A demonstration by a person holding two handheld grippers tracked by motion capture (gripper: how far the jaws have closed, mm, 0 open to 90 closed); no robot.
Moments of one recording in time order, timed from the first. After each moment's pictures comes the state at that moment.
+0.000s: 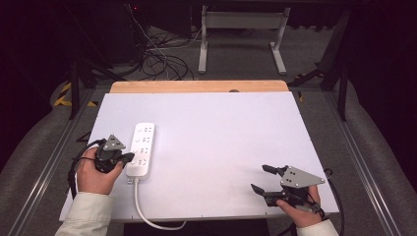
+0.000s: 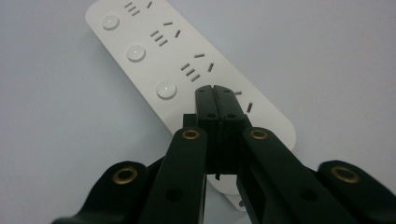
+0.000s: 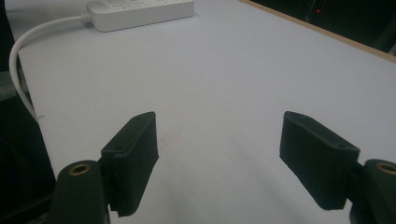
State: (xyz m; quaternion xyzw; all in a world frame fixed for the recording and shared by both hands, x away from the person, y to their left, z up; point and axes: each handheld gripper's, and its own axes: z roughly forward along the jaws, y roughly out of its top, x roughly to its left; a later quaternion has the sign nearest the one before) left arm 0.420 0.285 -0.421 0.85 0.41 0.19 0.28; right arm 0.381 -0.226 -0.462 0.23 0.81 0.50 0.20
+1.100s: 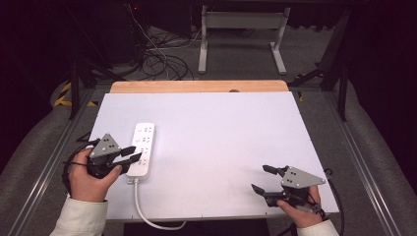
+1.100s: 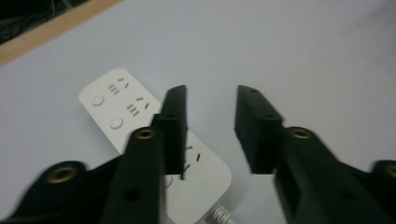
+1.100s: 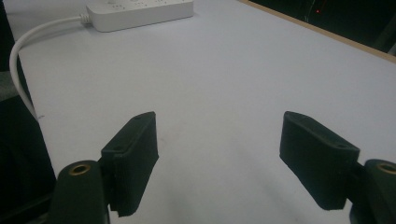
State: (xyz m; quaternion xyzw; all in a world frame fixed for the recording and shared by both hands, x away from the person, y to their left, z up) left arm 0.388 0.274 -0.383 0.81 0.36 0.23 0.39; right arm 0.381 -0.228 -0.462 0.23 0.81 0.50 0.20
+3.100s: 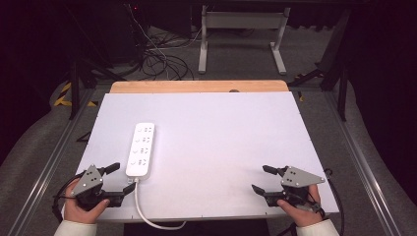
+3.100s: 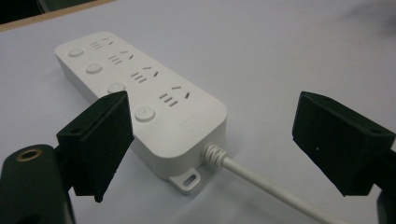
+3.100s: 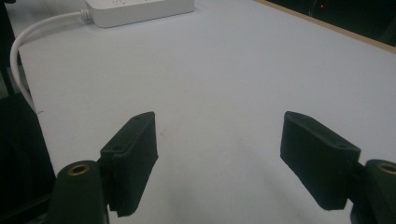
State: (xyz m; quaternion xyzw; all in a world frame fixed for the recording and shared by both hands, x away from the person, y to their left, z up) left arm 0.353 0.322 -0.479 0.78 0.33 0.22 0.48; right arm 0.384 -0.229 -0.466 0.23 0.82 0.50 0.19
